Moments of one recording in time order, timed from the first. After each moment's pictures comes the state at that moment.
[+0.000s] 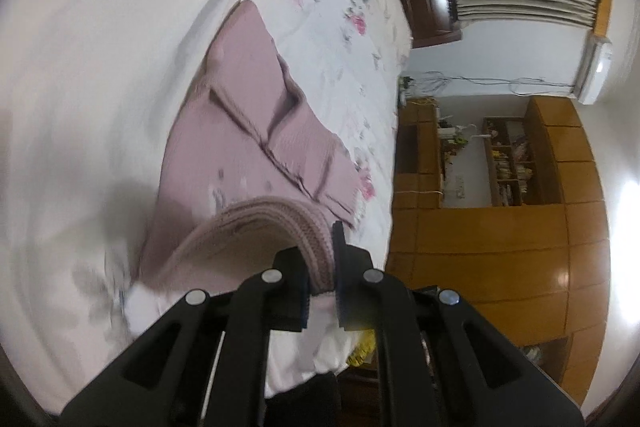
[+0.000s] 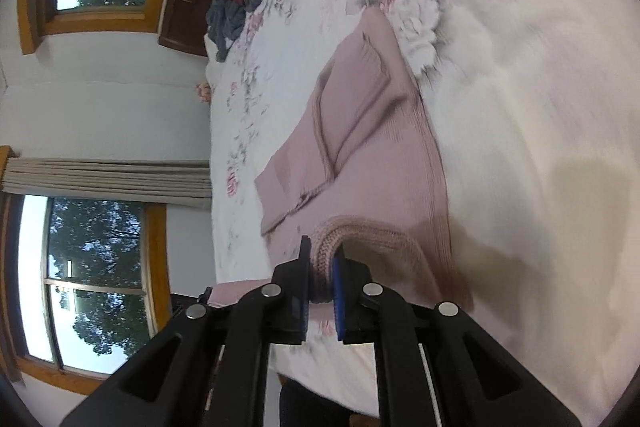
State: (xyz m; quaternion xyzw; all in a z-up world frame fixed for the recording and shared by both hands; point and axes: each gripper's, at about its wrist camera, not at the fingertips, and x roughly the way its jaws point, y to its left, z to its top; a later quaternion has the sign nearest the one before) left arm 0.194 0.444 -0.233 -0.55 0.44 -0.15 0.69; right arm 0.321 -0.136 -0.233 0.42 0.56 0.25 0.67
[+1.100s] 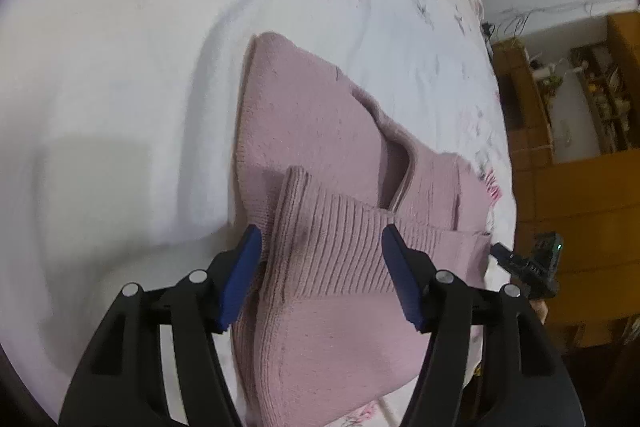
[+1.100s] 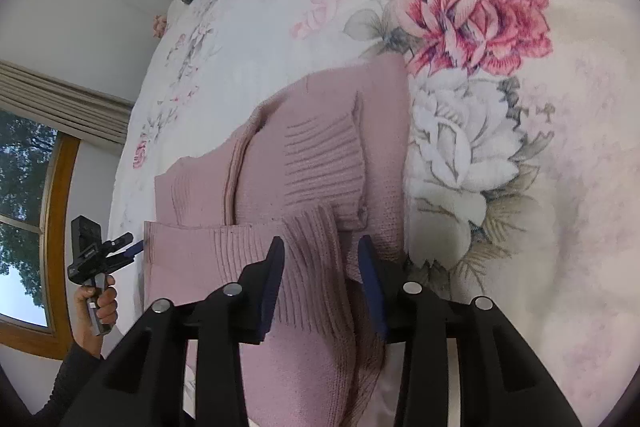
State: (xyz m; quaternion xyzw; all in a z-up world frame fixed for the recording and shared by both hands) left arm 0.339 0.439 -0.289 -0.35 0.56 -0.09 0.74; right arm 0.456 -0.083 -0.283 0.20 0.60 0.25 0.73
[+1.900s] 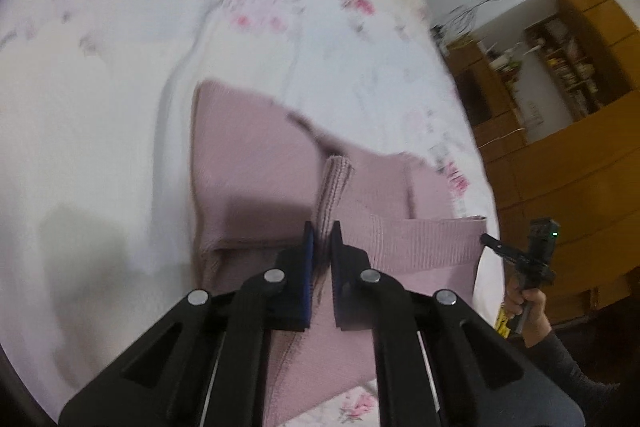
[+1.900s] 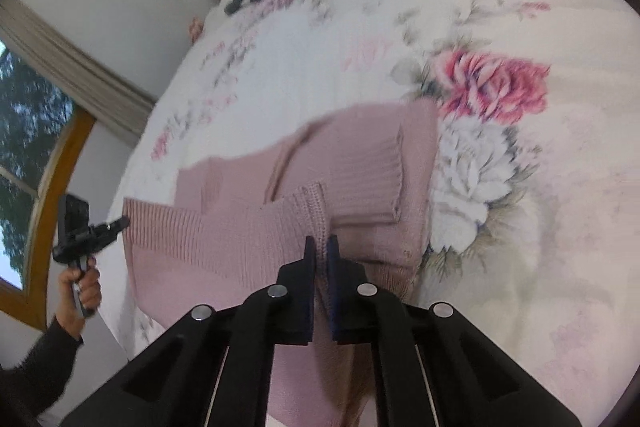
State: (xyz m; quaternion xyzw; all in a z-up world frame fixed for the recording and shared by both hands) left arm 0.304 0.431 -0.214 -0.32 0.47 -0.14 0.81; right arm 0.415 -0.081 -0.226 0.15 0.52 0.27 0.80
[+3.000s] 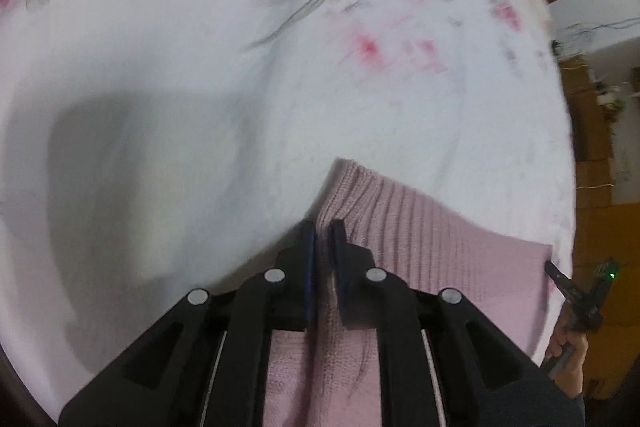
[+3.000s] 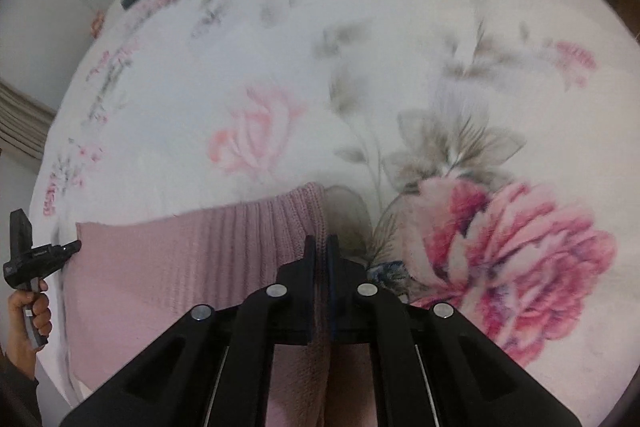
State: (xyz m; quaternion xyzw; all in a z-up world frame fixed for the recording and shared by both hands) left arm 0.499 0.466 -0.339 -0.31 0.61 0.02 0.73; right arm 0.606 -0.031 -0.304 0.08 0.60 0.13 0.79
